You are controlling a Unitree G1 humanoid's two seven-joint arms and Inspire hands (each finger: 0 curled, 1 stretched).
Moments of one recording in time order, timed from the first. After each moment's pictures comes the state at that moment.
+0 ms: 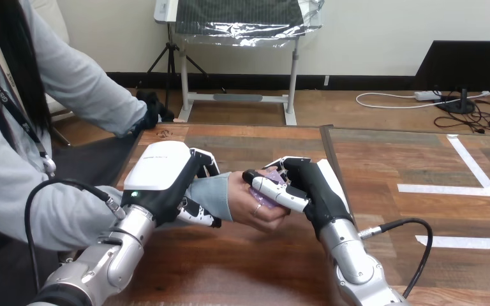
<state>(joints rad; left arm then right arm) -0.61 0.36 -0.43 1.13 0.79 -0.57 0.53 -0.54 -0.02 0.08 1.10 -0.24 -0.45 -0.11</state>
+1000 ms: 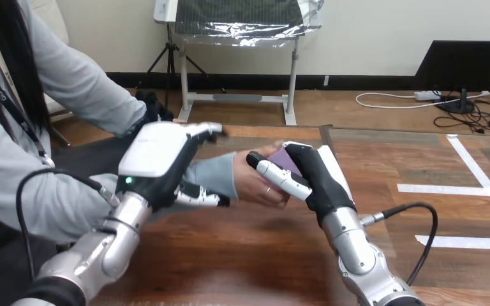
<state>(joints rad) -0.61 0.41 -0.42 1.01 0.79 -0.57 0.57 -0.59 -0.06 0.11 1.10 -0.29 -0.46 -0.17</state>
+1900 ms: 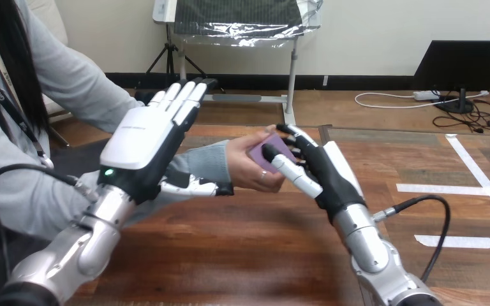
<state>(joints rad) -0.53 0.51 -0.38 0.86 0.75 -0.65 0.56 -0.59 -0.12 0.12 1.11 -0.30 -0.52 -0.14</state>
